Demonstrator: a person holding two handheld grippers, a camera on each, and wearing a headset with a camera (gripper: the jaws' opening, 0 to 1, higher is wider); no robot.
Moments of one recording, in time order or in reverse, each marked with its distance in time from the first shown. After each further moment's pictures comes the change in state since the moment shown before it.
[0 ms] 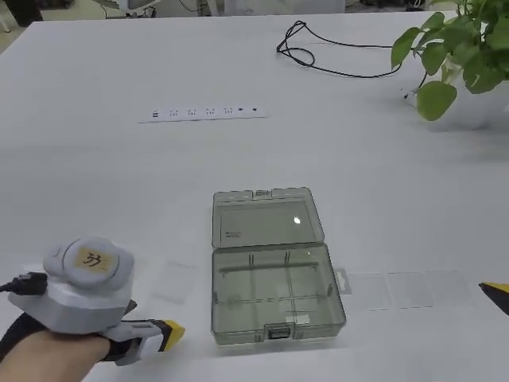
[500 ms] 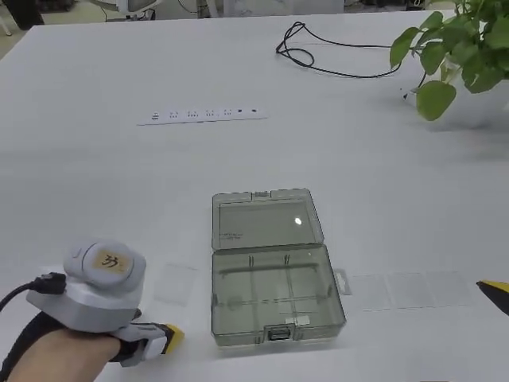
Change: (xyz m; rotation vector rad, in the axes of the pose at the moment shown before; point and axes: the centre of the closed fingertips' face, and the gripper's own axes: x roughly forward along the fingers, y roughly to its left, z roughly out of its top) left arm 0.008 0.002 -0.008 -0.002 0.054 0.022; right arm 0.000 0.003 0.003 0.003 -0.012 0.011
